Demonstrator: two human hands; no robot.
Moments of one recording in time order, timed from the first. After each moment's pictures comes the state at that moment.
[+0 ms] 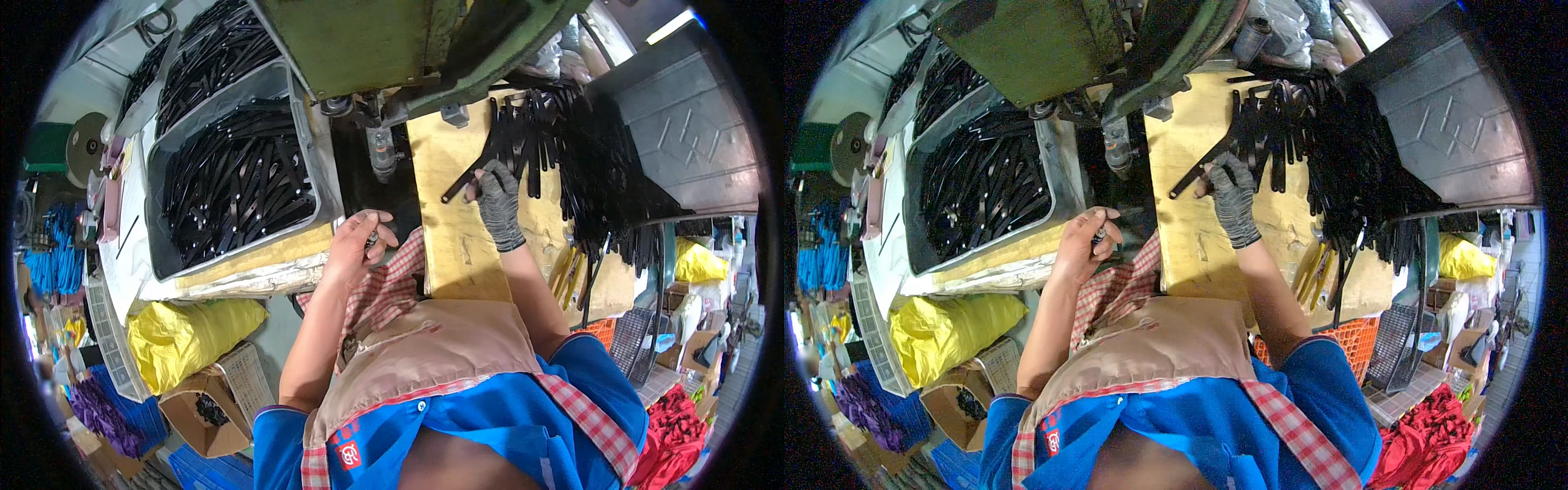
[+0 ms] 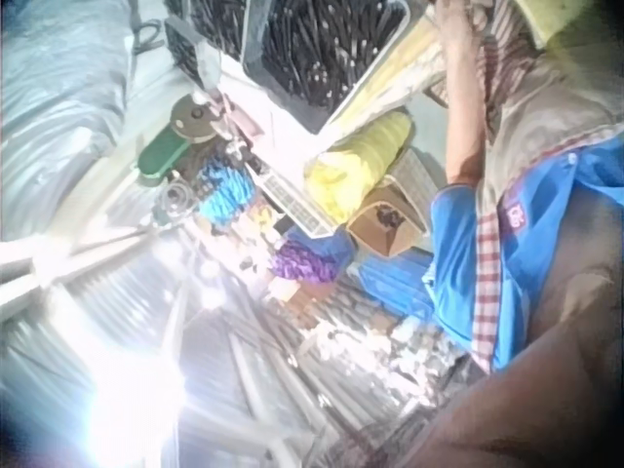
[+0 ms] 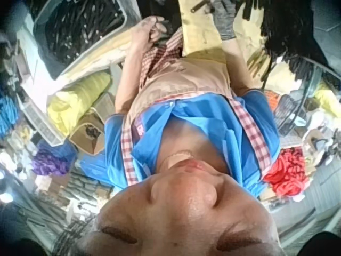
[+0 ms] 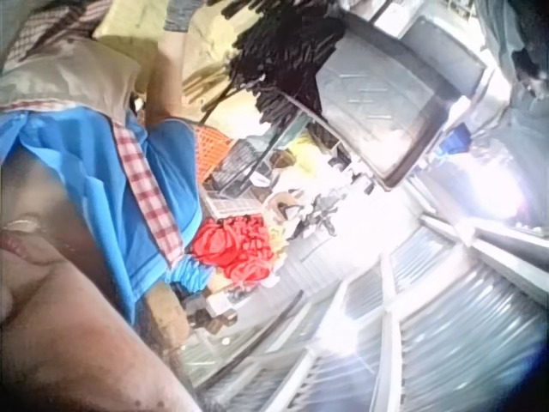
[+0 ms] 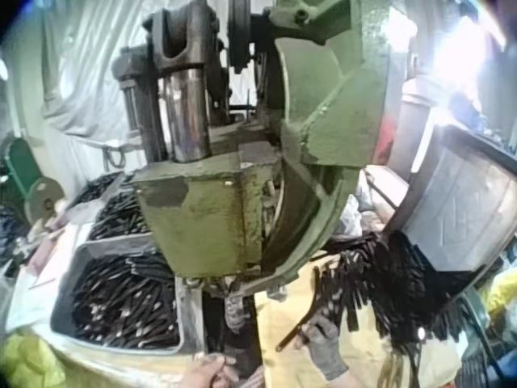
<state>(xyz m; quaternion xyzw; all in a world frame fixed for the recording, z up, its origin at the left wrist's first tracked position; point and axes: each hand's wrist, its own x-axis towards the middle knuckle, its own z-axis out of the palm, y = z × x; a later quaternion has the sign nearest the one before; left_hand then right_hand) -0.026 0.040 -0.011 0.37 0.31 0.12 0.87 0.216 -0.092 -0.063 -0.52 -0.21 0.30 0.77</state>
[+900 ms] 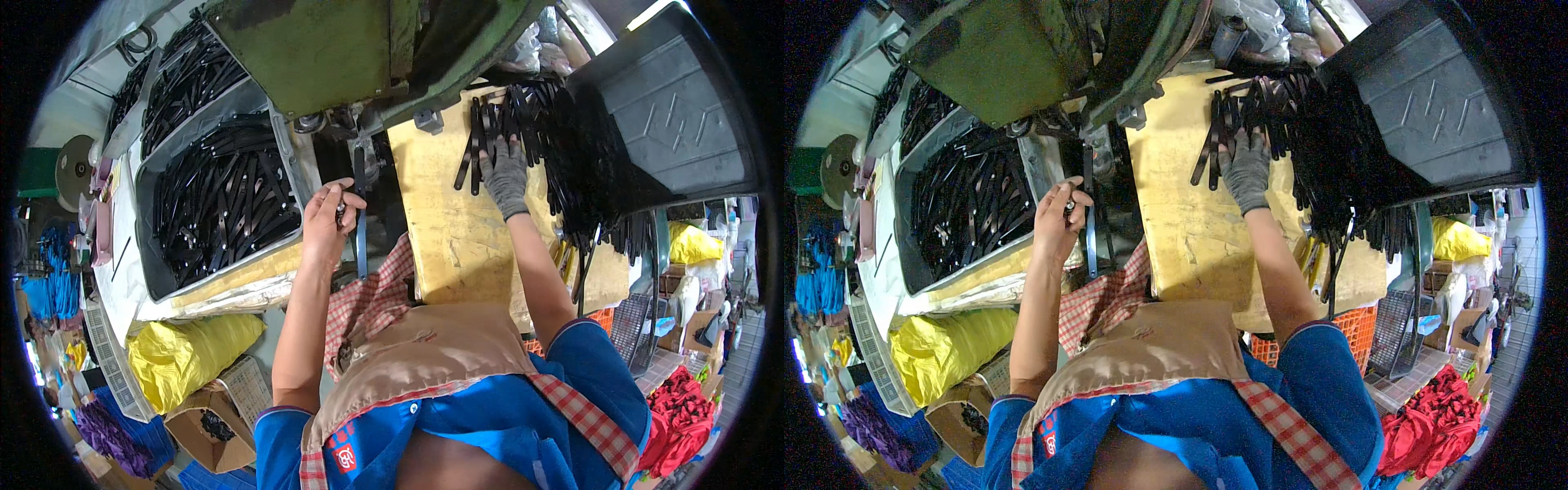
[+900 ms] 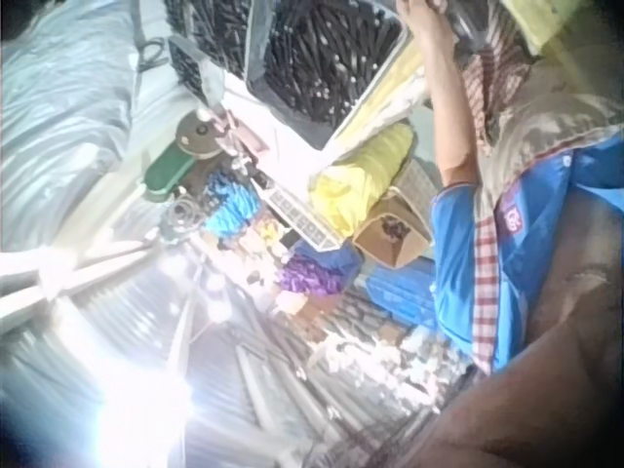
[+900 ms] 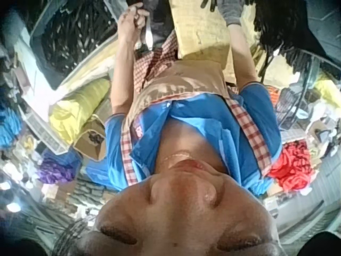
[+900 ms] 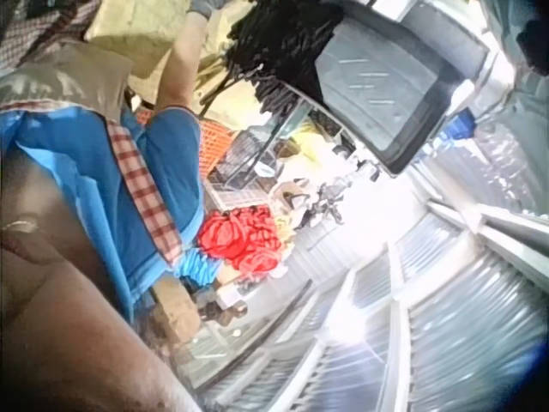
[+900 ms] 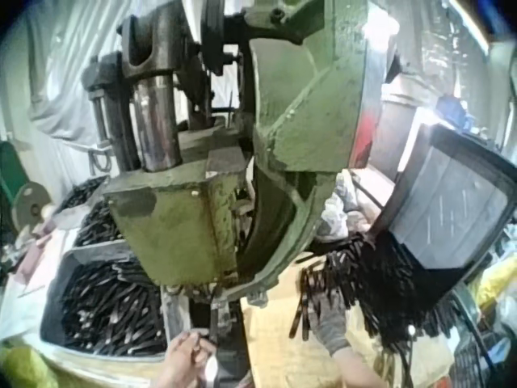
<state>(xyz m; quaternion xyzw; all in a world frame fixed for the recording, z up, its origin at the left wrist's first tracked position) 0.006 0.080 -0.011 0.39 0.29 0.25 0.84 0.303 -0.107 -0.097 -0.92 -0.35 -0.17 0.11</state>
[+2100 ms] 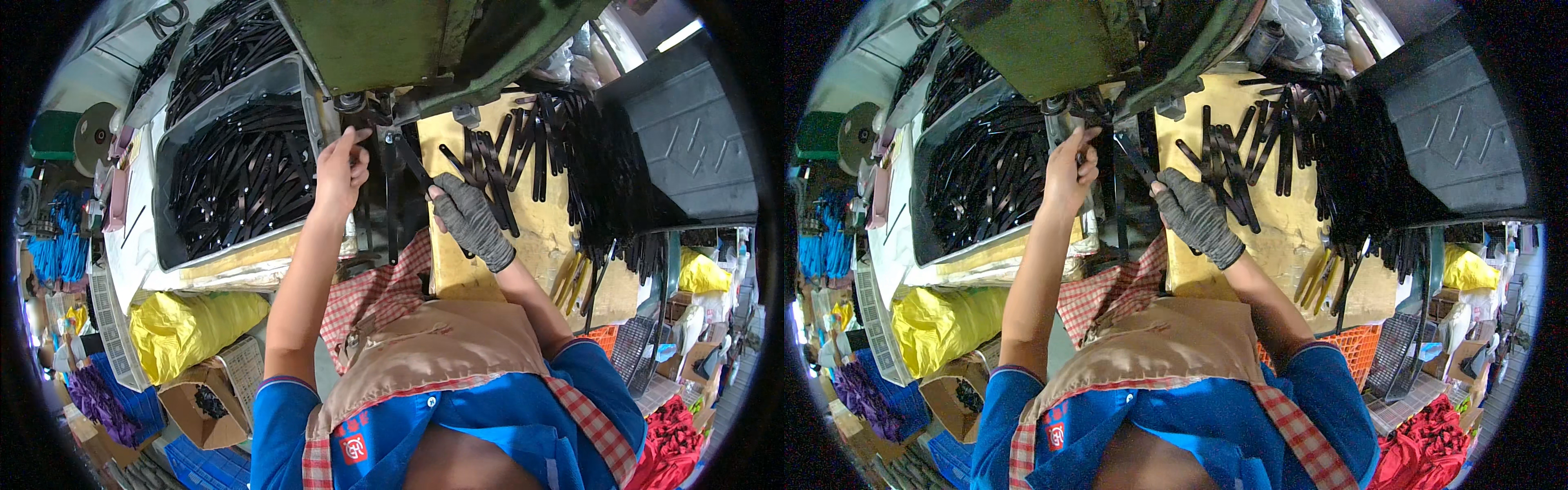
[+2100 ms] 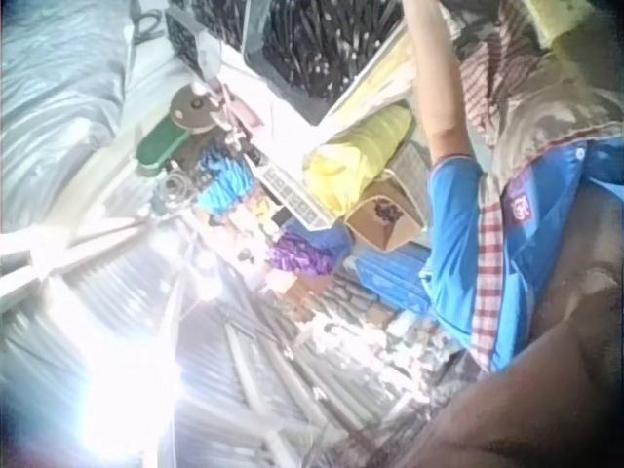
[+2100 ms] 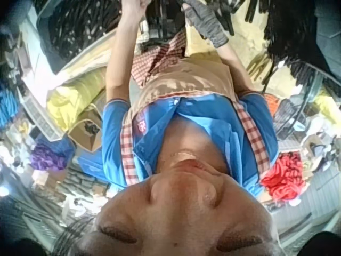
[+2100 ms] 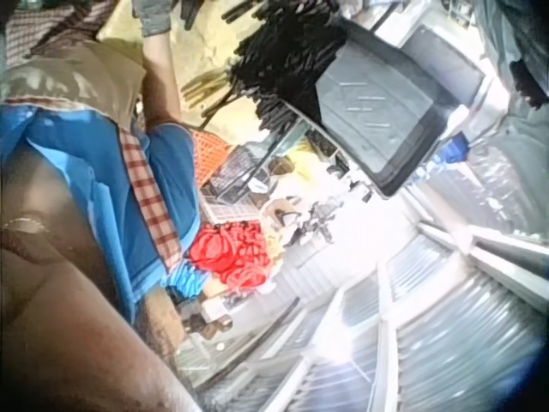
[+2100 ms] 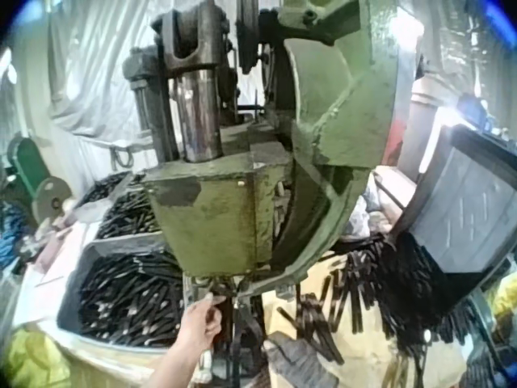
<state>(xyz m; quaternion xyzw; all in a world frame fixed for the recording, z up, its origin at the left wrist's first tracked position) 0.033 0.126 0.002 0.38 0.36 0.26 0.81 0.155 -0.069 0.013 -0.70 -0.44 0.32 0.47</state>
